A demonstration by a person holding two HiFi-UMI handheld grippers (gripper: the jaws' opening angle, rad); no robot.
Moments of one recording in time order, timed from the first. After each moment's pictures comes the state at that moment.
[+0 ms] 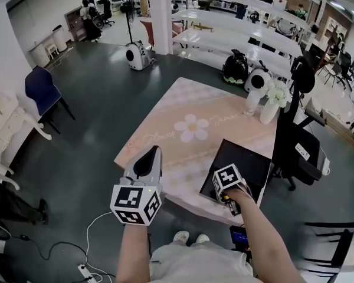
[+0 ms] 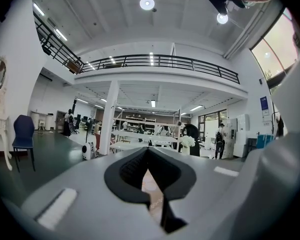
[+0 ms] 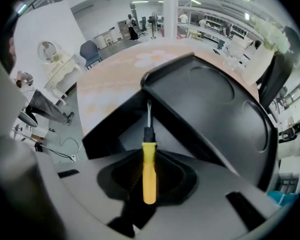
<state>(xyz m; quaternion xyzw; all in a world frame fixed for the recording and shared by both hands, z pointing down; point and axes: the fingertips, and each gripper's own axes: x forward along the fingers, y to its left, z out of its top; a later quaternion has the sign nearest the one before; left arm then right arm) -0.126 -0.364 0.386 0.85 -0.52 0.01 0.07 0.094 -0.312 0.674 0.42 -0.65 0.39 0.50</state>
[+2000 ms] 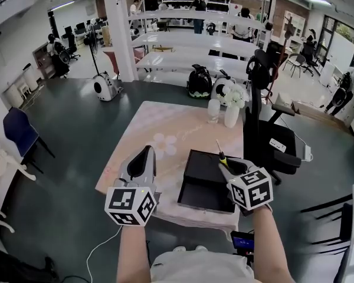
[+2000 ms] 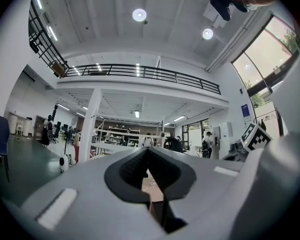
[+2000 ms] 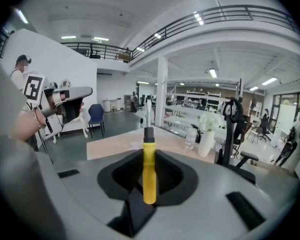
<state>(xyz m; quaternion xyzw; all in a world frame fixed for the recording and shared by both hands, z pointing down) -0.040 -0.362 0.326 0.90 -0.44 -0.05 0.02 0.162 -0.312 0.418 0.58 -0.78 0.12 0.22</state>
